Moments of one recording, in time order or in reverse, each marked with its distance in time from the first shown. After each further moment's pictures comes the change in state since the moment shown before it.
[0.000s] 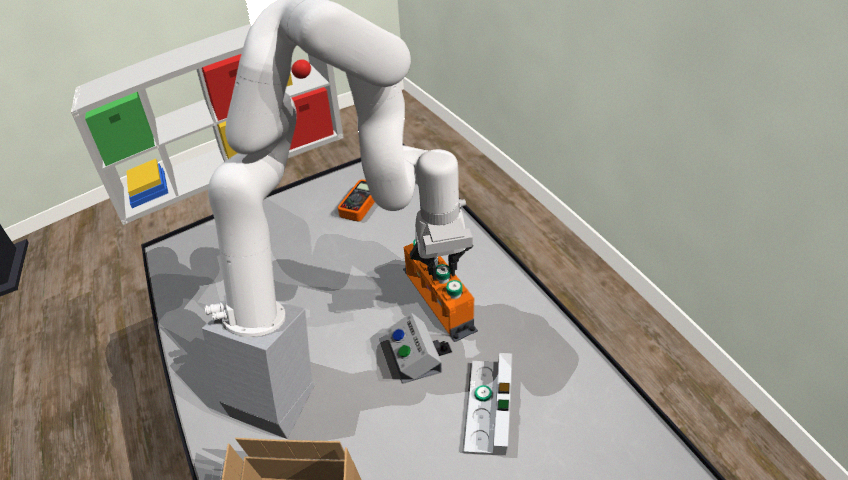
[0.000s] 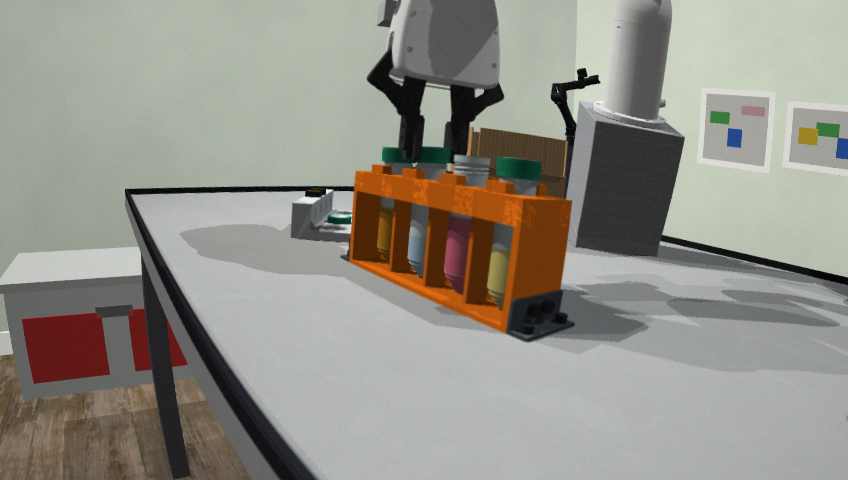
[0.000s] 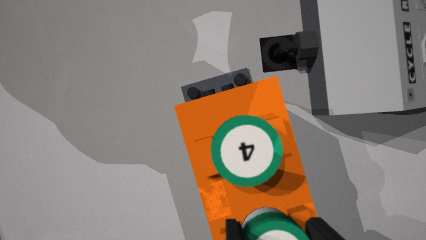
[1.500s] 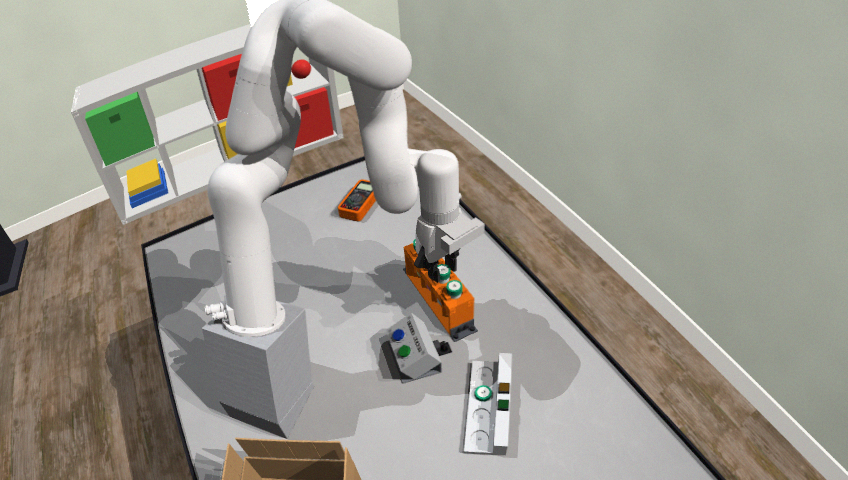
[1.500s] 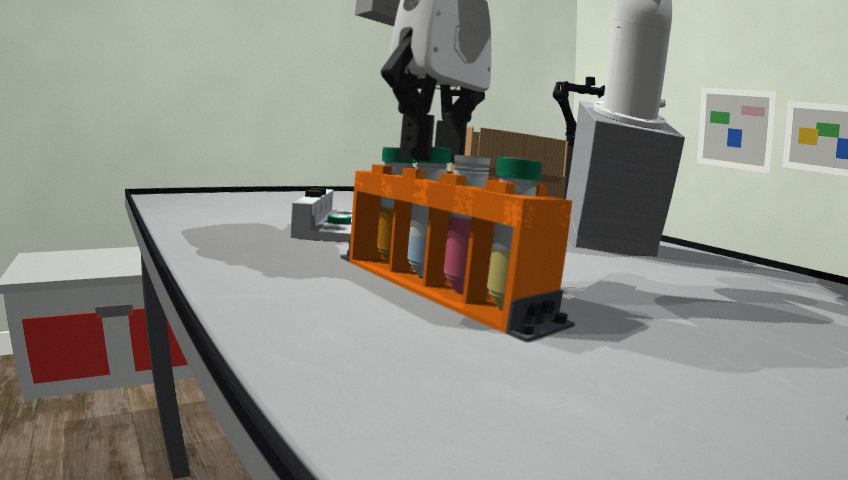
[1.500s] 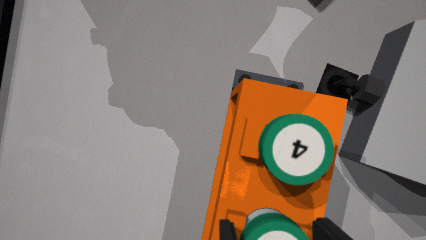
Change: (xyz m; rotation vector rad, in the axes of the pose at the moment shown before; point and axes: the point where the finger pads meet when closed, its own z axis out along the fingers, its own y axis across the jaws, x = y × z) arm 0.000 0.000 0.000 -0.006 0.003 -0.482
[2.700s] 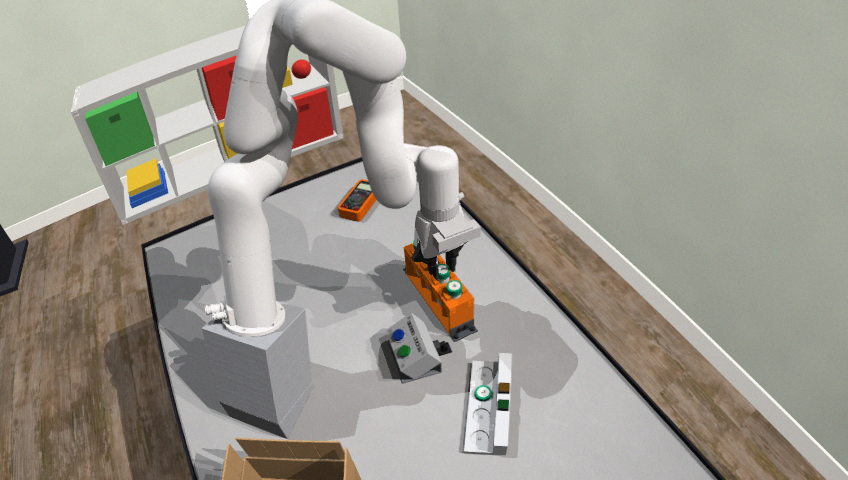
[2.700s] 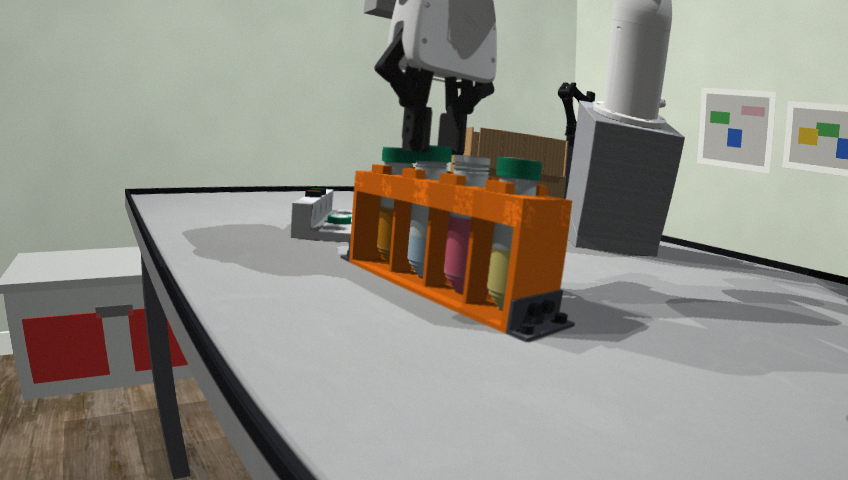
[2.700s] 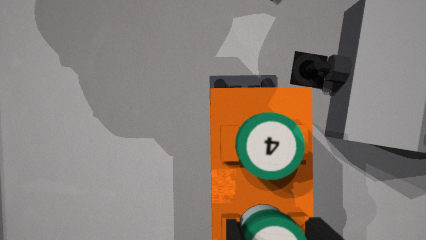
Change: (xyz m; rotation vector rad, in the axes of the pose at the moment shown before) arm 0.000 0.000 -0.008 -0.002 0.002 0.213
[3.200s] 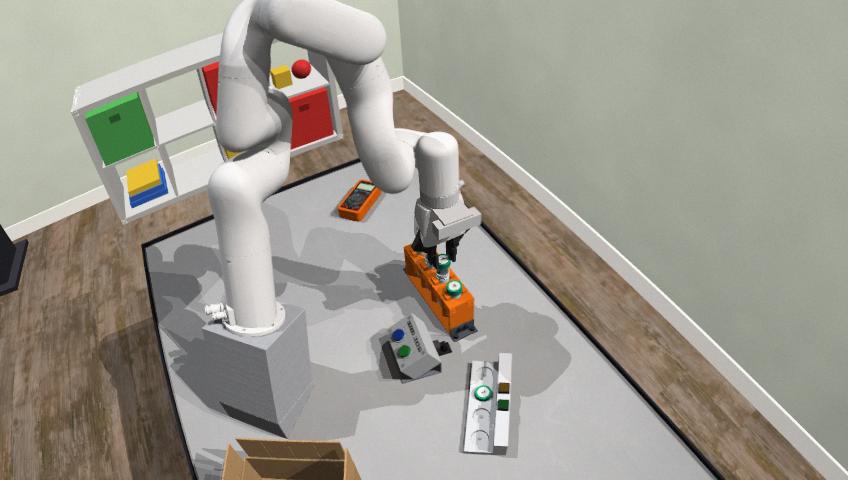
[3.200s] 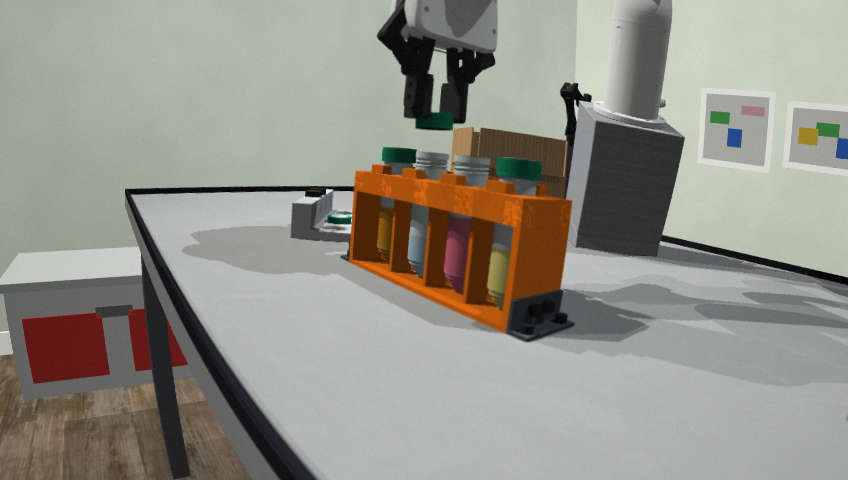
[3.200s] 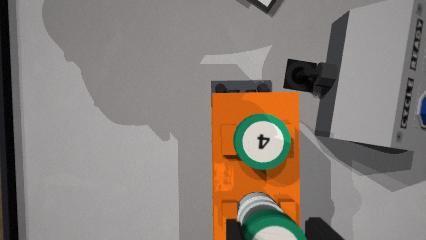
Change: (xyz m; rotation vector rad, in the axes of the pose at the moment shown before) arm 0.000 -0.001 -0.030 0.001 0.004 0.000
